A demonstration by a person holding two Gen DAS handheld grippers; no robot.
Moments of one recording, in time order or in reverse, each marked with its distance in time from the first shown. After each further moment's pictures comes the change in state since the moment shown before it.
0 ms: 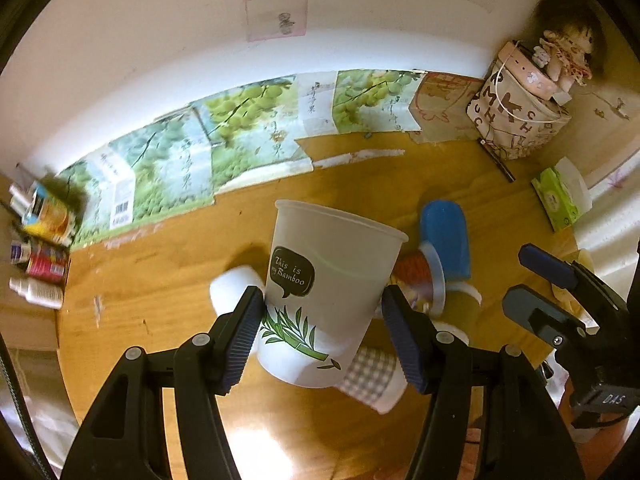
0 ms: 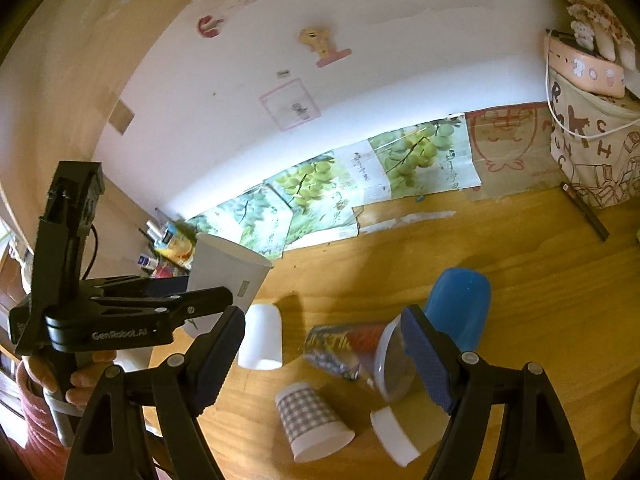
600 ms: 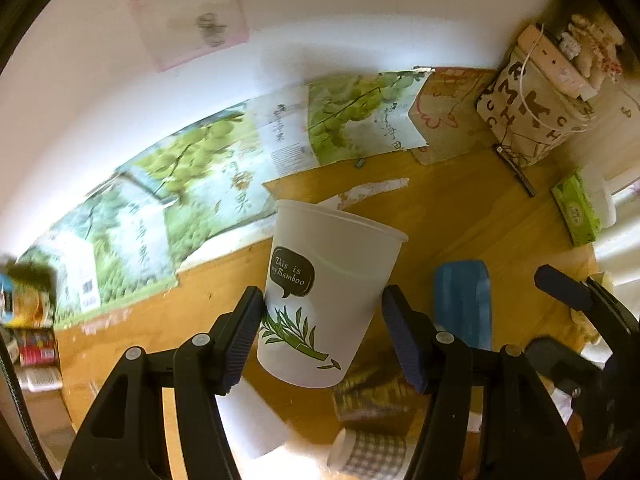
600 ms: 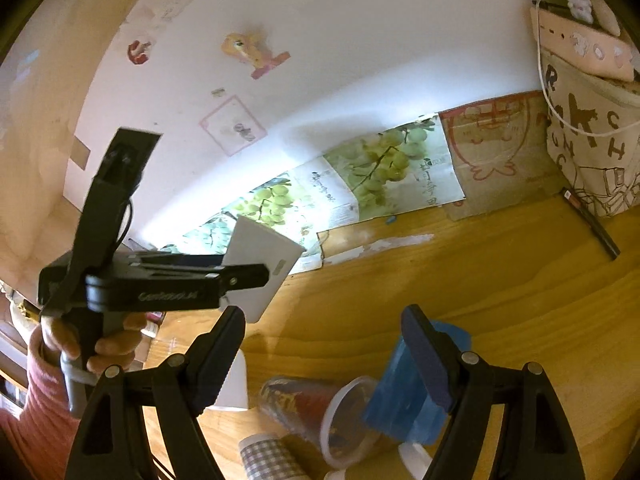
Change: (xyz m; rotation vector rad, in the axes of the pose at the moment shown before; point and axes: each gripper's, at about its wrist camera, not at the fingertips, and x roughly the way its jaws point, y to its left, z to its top) left arm 0.077 -0.016 0.099 0.110 0.052 -0.014; right arm 0.044 -0.058 0.046 0.075 -0.013 -0.006
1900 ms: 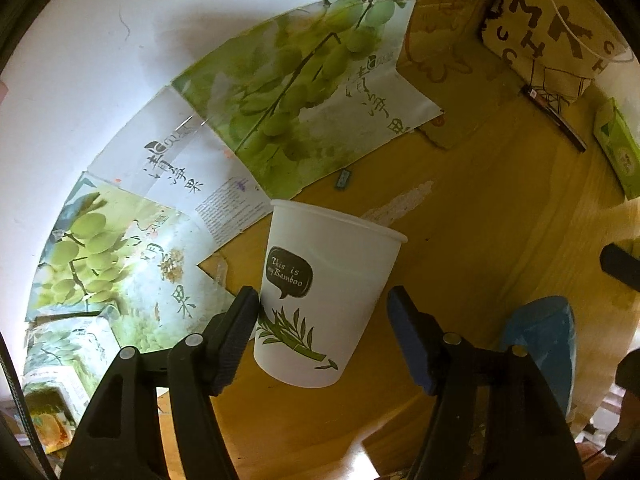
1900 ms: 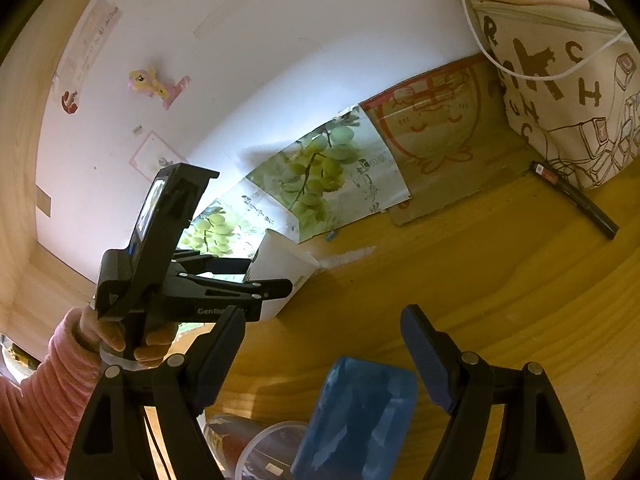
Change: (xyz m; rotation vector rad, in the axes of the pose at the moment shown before) left arm 0.135 -0.038 0.074 0.298 0.104 0.034; right arm 0.031 -0.069 0.005 0.129 -0.072 -0.034
